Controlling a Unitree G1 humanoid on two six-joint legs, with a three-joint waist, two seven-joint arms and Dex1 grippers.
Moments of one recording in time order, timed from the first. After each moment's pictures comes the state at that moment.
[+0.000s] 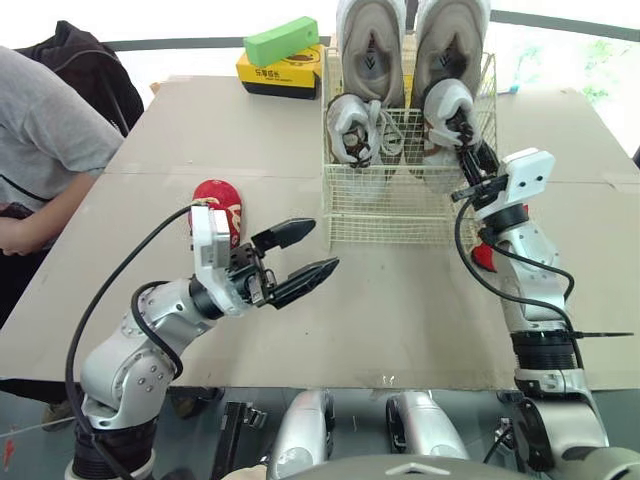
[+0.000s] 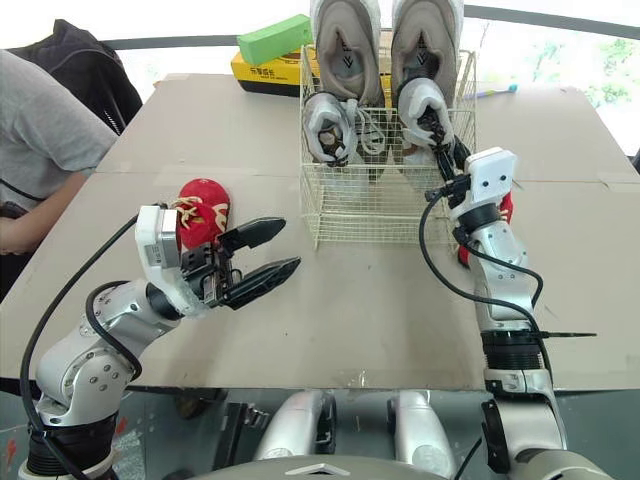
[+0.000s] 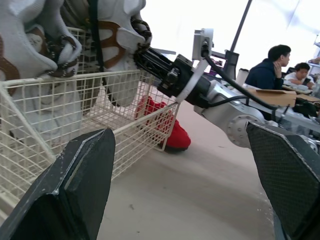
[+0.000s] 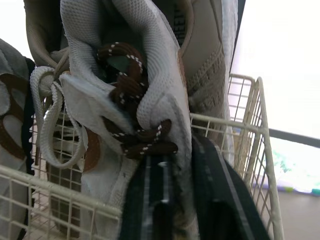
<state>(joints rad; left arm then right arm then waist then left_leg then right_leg) -0.06 0.56 0.20 -0.53 -0.89 0.49 -0.83 -0.44 -0.23 -0.09 0.04 0.20 -0.14 0.32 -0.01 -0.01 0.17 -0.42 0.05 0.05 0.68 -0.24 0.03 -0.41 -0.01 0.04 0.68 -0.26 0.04</state>
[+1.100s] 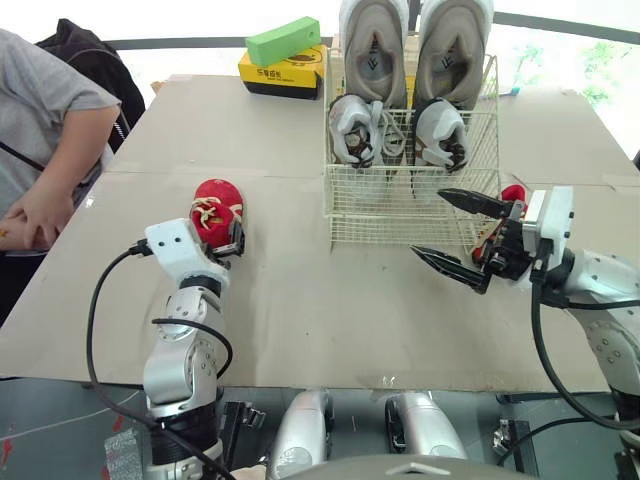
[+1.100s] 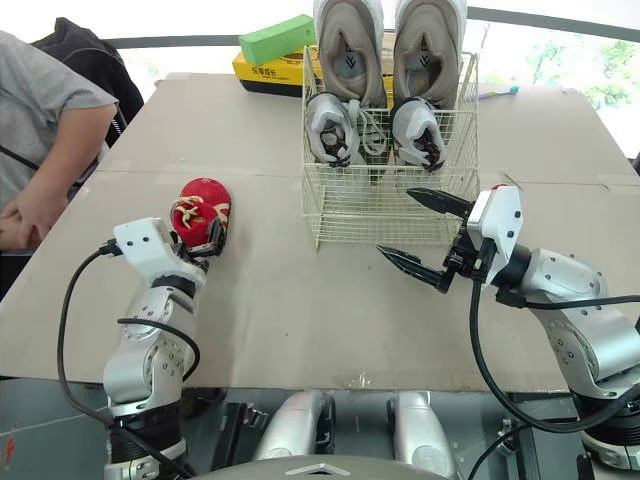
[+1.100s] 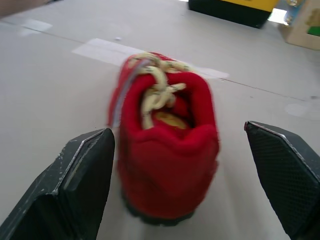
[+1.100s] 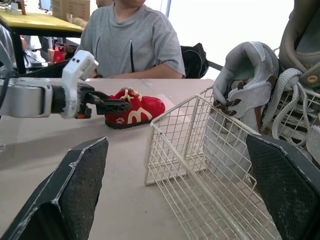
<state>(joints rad) -0.13 0.20 0.30 -0.29 -0.32 0.45 0.05 -0.20 -0.64 -0.07 -0.55 0.63 0.35 0.78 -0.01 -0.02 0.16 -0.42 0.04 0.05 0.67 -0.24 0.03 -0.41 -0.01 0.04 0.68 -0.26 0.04</state>
